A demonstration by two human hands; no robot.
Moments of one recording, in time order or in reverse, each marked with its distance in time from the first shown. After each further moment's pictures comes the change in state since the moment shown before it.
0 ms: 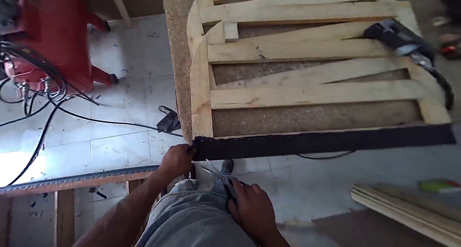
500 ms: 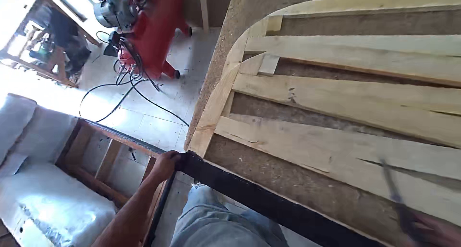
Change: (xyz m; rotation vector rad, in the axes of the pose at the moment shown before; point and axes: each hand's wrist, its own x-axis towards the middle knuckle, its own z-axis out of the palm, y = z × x) left_hand 0.001 0.026 0.041 -0.513 0.437 -0.420; right_hand 0.181 0.396 -0.211 0.585 -0.641 0.026
